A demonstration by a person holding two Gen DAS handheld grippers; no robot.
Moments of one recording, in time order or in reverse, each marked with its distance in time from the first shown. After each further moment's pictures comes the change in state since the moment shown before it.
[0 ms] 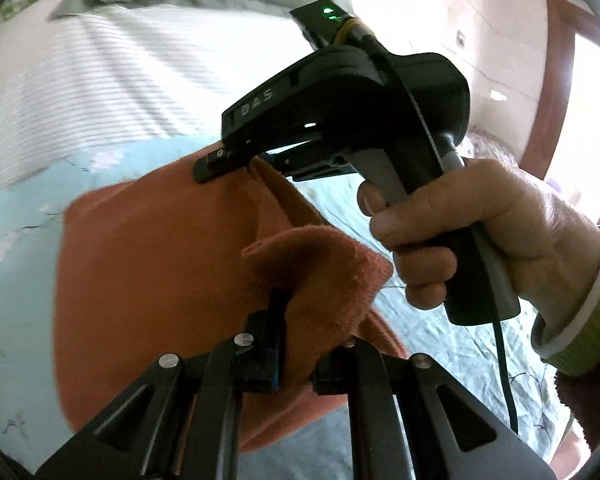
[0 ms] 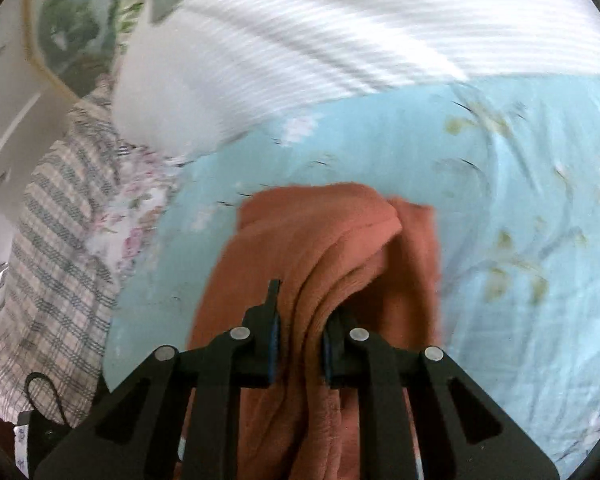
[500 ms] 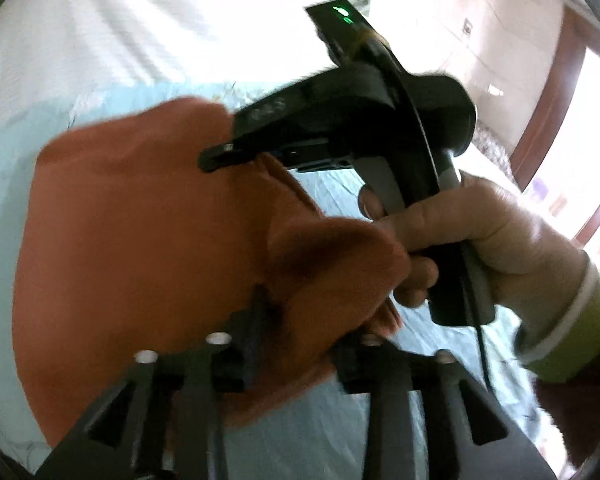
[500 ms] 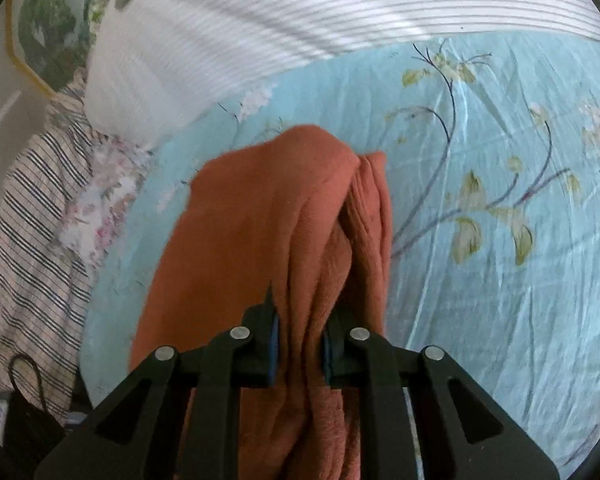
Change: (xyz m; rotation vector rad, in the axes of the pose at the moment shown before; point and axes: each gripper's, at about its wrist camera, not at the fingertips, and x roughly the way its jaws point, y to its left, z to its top) left arm 0.013 0.025 -0.017 -0.121 0.127 -0.103; right arm 0.017 -0.022 -0.019 -0.001 0.031 -0.080
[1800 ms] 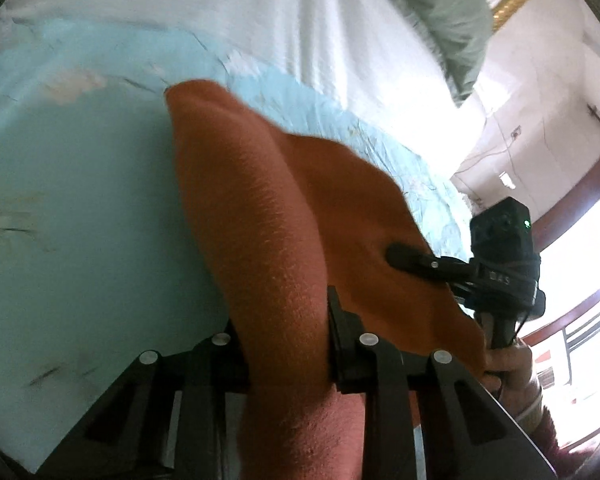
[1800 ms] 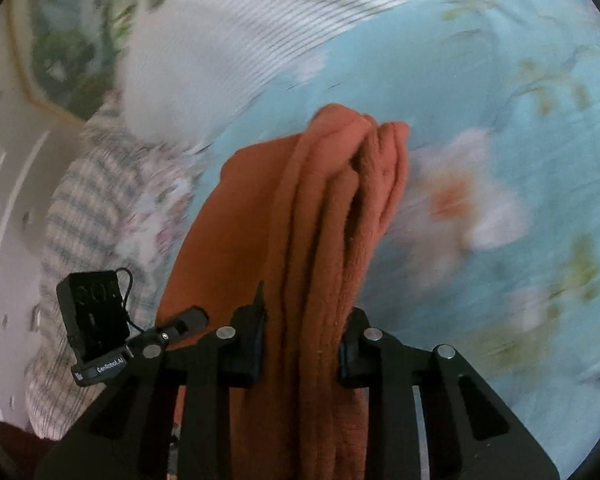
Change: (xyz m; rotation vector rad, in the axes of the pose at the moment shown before) left arm -0.089 0.182 -0.003 -0.355 -0.025 -0.079; right arm 0.008 0.079 -0.060 0.123 0.002 0.276
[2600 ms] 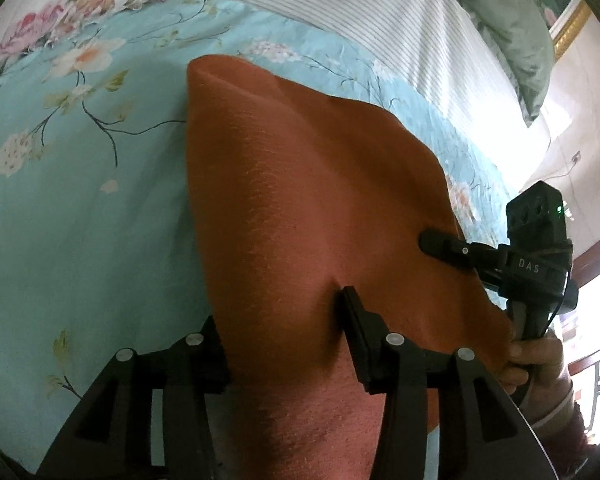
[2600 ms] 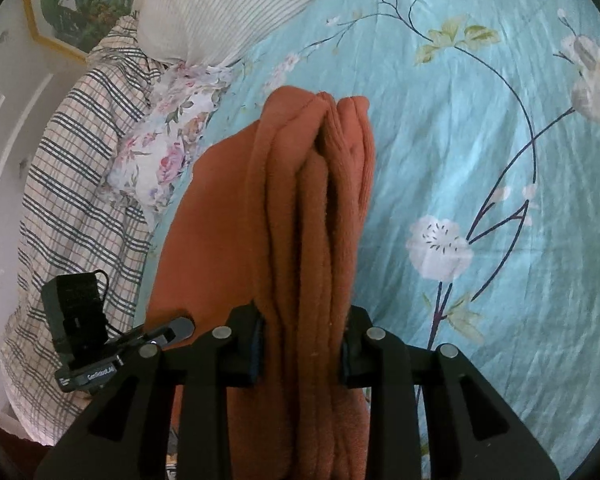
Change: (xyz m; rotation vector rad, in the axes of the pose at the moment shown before) left arm -0.091 0.099 -0.087 -0.141 -0.017 0.238; right arm 0.097 0.064 -0.058 -0.070 0.127 -0.048
